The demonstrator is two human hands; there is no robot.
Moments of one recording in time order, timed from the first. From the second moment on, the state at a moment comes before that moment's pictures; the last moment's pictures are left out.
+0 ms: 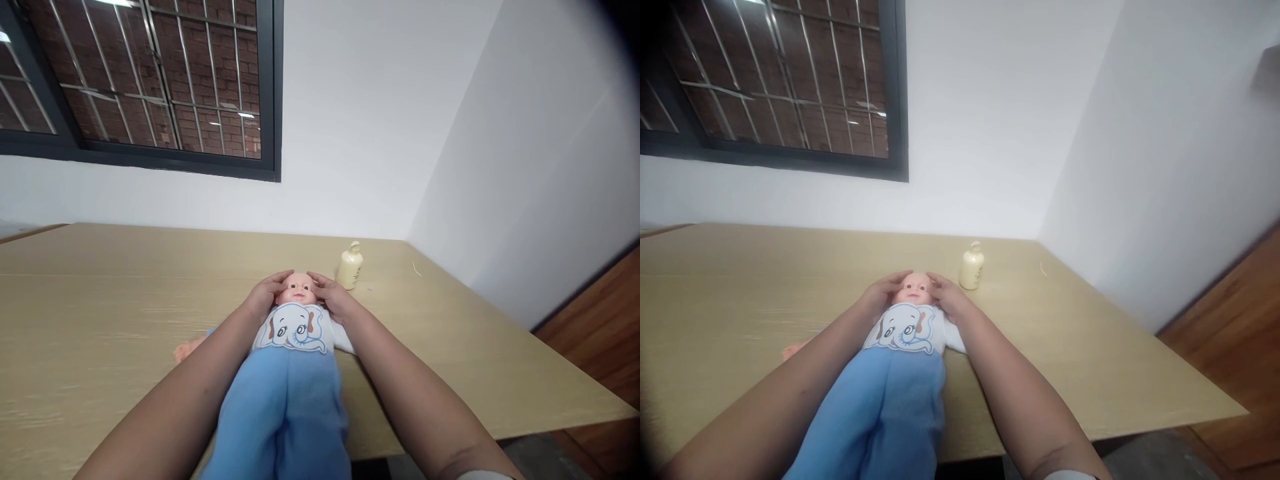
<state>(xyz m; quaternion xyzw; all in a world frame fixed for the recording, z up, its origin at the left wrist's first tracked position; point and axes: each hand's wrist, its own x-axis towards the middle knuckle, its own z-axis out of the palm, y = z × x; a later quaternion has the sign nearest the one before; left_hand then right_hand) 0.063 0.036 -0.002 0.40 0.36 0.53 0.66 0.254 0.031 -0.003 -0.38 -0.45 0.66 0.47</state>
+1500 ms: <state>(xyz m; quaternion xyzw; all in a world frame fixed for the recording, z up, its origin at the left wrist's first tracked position) 0.061 0.028 0.003 0.41 0.30 0.50 0.70 0.255 0.024 0.002 -0.32 -0.43 0.70 0.47</state>
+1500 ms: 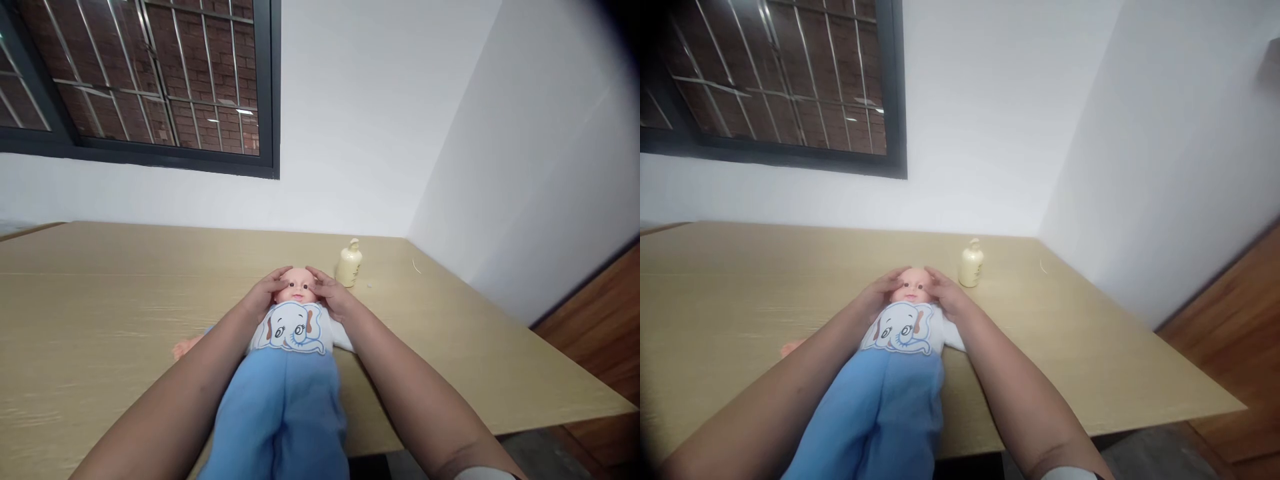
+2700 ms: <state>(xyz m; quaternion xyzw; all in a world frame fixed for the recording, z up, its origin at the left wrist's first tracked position) 0.064 0.023 0.008 0.40 0.31 0.50 0.70 0.255 0.024 0.003 -0.32 -0.44 0.70 0.47</state>
